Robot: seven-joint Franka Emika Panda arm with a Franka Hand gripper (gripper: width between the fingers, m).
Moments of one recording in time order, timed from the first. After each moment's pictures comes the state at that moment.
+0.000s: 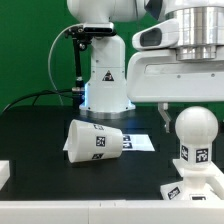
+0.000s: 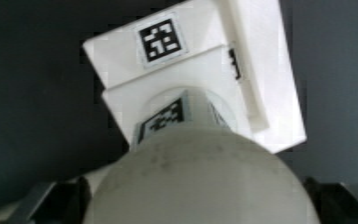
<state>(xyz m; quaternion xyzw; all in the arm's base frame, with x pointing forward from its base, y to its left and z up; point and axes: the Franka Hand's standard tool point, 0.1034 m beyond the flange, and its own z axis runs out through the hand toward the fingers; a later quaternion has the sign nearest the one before) 0.620 0.094 0.113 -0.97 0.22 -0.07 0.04</state>
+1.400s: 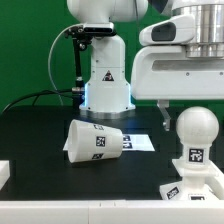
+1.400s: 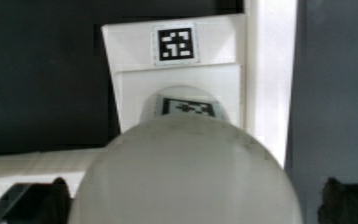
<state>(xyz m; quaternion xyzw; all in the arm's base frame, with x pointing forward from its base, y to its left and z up) 0.618 0.097 0.117 -1.00 0.01 -0.05 0.01</state>
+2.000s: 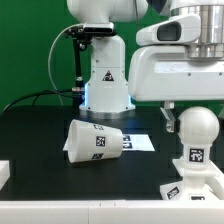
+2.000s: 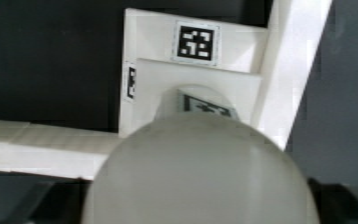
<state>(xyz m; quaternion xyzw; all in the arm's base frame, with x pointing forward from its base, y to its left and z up) 0.619 0.094 0.117 -1.00 -0.04 -0.05 0.00</state>
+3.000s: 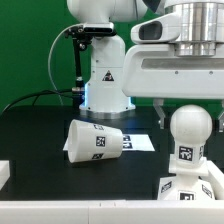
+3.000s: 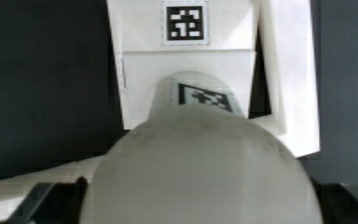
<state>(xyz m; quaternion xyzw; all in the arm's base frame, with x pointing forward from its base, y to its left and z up) 0.622 0.084 0.119 -0.99 0.13 -0.06 0.01</state>
